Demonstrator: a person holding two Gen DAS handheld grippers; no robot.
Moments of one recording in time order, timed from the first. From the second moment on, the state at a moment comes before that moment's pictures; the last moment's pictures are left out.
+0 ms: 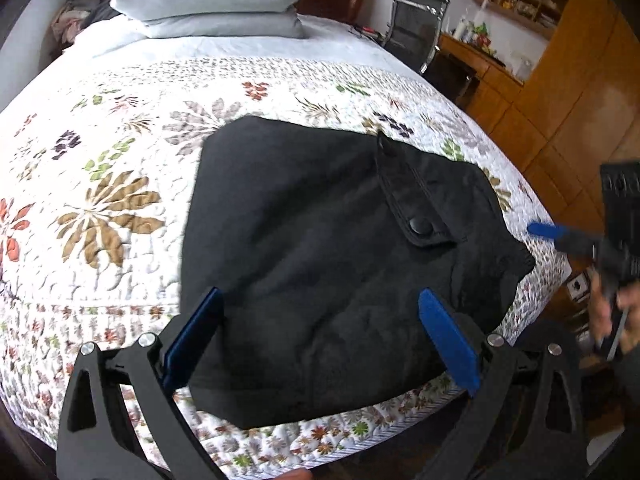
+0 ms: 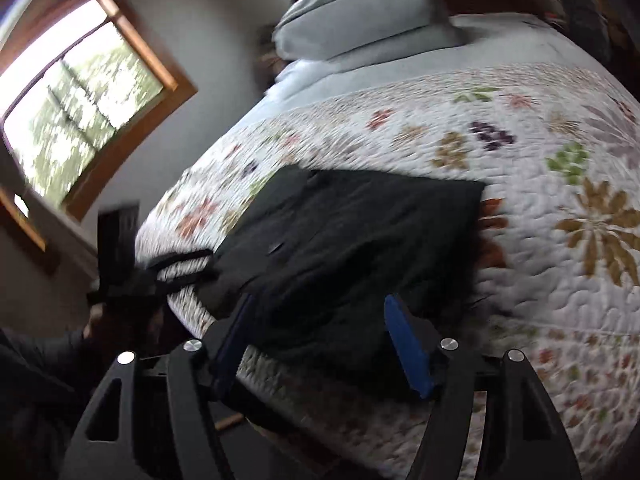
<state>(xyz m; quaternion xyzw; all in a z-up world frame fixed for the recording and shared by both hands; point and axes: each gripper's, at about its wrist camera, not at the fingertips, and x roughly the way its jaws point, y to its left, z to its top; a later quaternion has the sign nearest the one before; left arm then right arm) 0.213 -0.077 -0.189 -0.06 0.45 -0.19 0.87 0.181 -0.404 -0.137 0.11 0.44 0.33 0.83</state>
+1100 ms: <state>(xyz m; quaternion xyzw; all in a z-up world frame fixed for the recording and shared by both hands) 0.220 -0.052 -0.176 -0.02 0.46 -0.14 0.88 0.196 -0.421 -0.166 0.09 0.51 0.22 0.82</state>
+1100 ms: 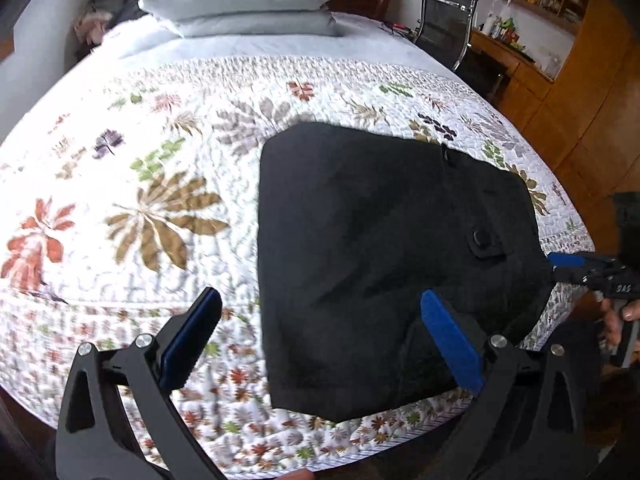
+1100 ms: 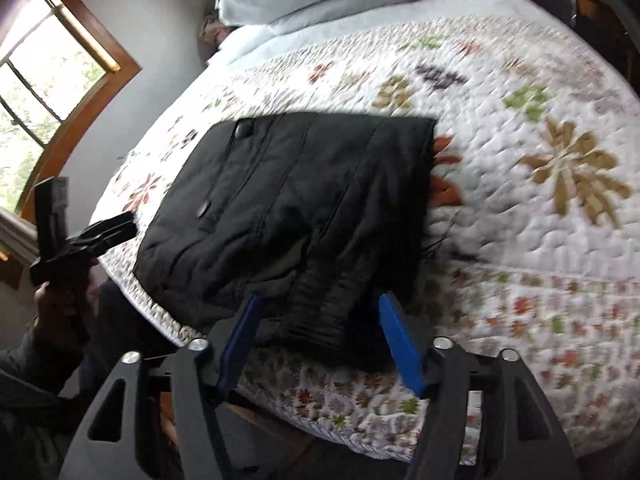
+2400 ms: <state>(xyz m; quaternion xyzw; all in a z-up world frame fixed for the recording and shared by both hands) 0.312 0.012 -0.217 -0.21 0.54 -0.30 0.76 0.274 -0.492 -0.207 0.29 0.54 0.28 0.74</state>
